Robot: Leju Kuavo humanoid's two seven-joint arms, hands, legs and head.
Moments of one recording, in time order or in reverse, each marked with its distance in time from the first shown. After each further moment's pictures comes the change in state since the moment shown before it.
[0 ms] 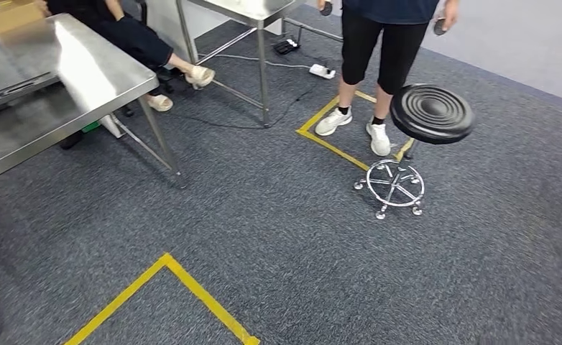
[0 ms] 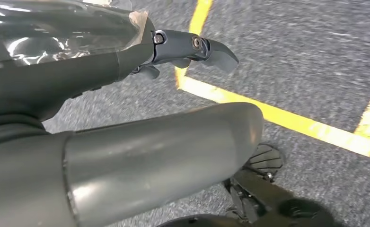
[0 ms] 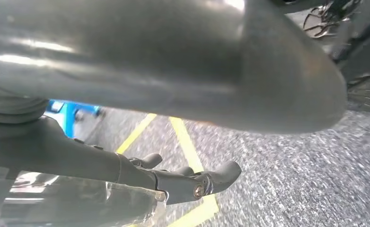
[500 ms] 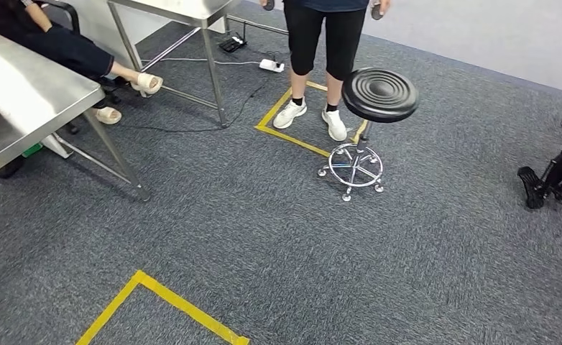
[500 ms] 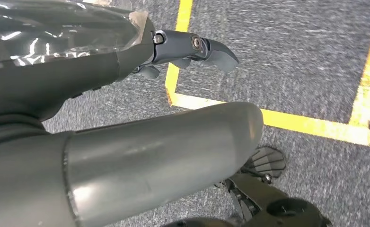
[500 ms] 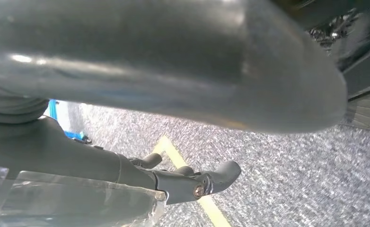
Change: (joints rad) left arm 0.006 -0.010 0.000 0.000 0.014 0.005 -0.005; right arm 0.007 -0.005 -0.022 0.001 -0.018 -0.001 -0.019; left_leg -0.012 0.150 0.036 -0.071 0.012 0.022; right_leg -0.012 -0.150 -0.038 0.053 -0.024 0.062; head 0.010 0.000
